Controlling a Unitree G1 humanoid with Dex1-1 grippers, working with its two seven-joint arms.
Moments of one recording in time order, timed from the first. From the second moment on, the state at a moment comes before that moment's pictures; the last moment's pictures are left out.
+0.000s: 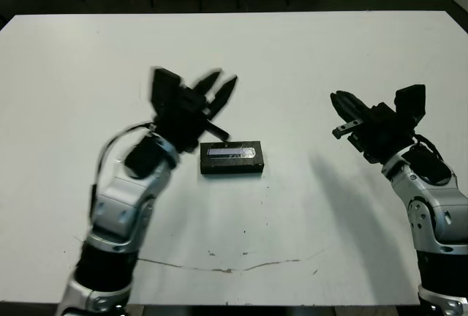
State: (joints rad) left arm -0.30 0.15 -0.25 -0.29 -0.17 0.54 -0.25; right arm -0.24 -0.40 -0.10 -0.16 0.33 0.42 0.36
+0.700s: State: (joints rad) left arm -0.18 0.21 -0.35 -0.28 -0.10 0.73 -0.28; right arm -0.24 -0.40 -0.10 -0.19 0.33 0.46 0.36
